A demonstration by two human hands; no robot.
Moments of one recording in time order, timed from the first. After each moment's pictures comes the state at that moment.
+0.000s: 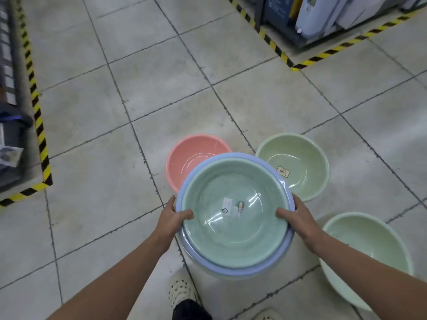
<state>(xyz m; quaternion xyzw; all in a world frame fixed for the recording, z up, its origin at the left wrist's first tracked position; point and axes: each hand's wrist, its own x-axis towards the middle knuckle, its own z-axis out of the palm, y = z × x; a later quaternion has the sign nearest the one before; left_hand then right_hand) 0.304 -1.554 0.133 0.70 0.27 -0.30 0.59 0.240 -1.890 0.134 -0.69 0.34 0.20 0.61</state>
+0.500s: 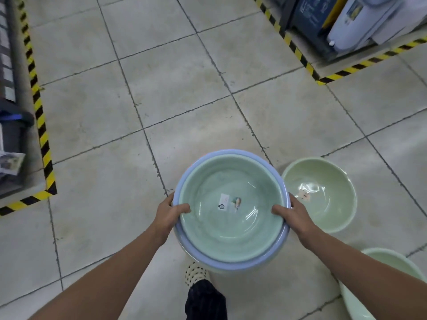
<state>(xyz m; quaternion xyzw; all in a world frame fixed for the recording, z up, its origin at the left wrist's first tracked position) 0.468 -1.461 0.128 0.68 0.31 -0.29 0.60 0.417 -1.785 0.143 -0.68 0.36 0.20 0.60</state>
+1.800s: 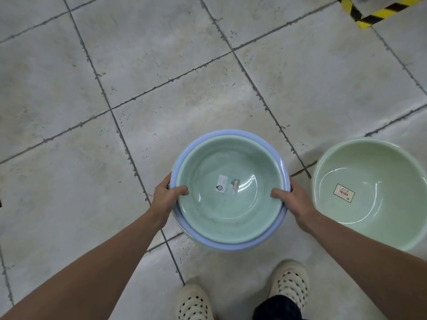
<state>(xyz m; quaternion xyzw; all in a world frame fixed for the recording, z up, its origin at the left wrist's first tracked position) 0.585 -1.485 -0.113 0.71 0.30 -0.29 0.56 0.520 -1.800 -0.125 -0.66 0.39 0.21 0.61</state>
